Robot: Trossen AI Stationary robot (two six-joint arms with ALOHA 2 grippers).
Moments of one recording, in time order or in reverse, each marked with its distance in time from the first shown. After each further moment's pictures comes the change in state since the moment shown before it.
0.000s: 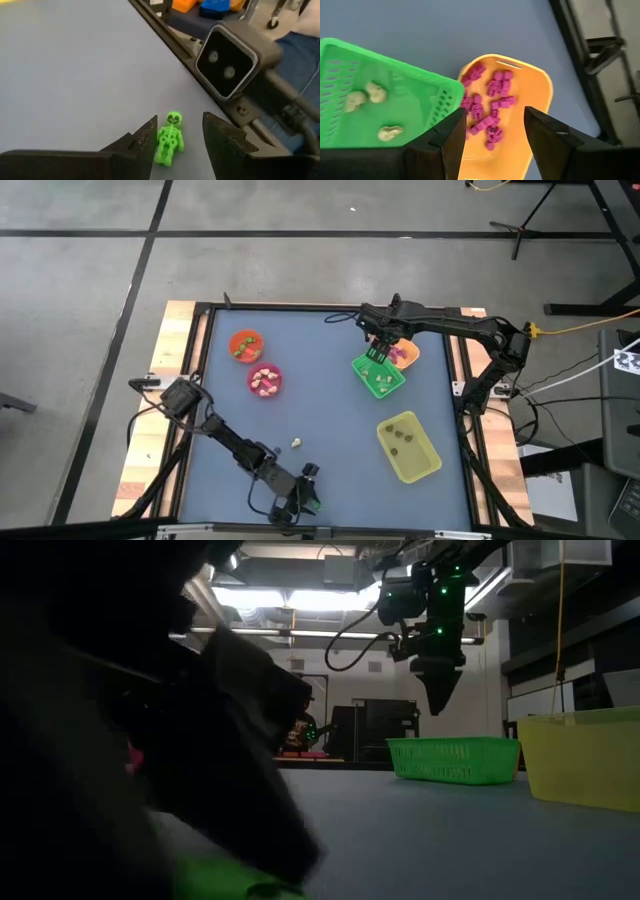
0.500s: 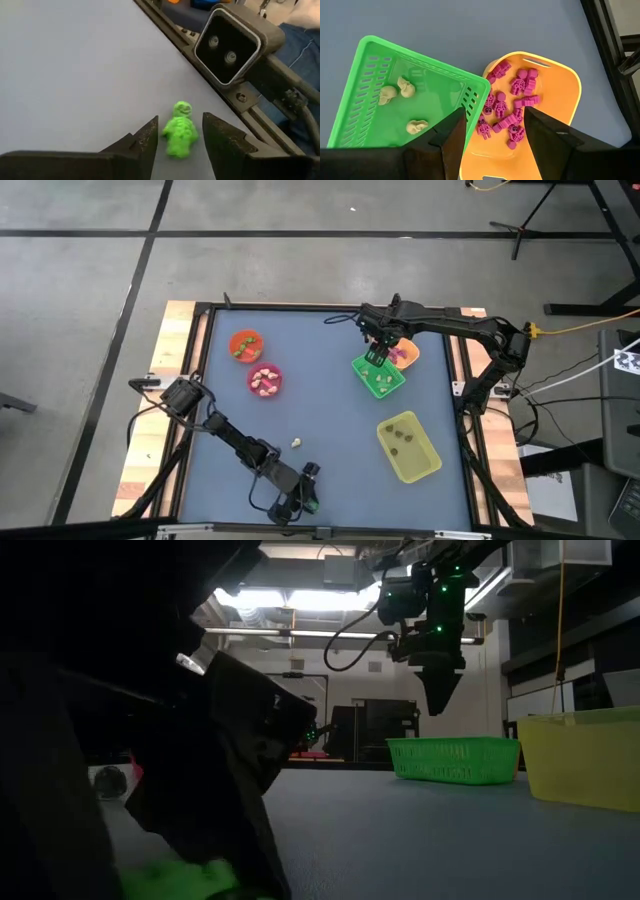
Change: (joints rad) left arm 0.028 0.013 0.001 -0.033 0.097 0.001; right arm 0.000 0.000 0.000 -0.001 -0.116 0.011
